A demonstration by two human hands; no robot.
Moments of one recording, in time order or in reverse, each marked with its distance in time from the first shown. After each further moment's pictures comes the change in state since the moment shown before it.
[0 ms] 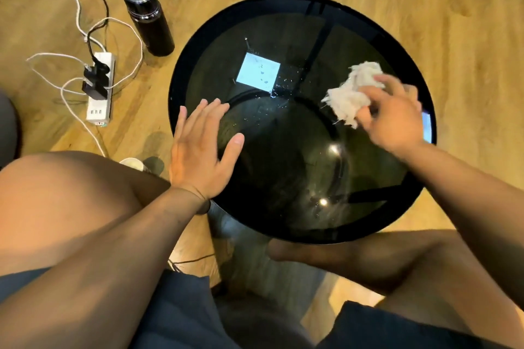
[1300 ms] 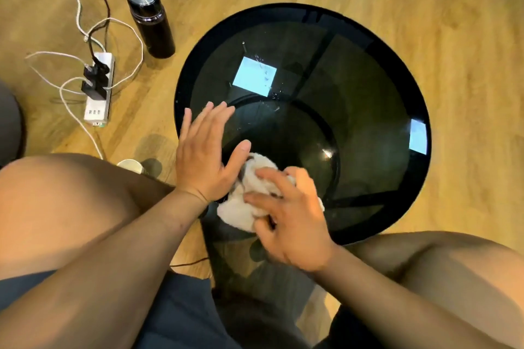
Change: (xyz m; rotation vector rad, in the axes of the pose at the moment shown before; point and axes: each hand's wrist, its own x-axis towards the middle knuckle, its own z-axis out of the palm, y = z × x) left_hand -0.001 -0.003 -0.002 -0.023 0.000 0.057; right_hand -0.138 -0.168 0.002 0.227 -0.138 -0.311
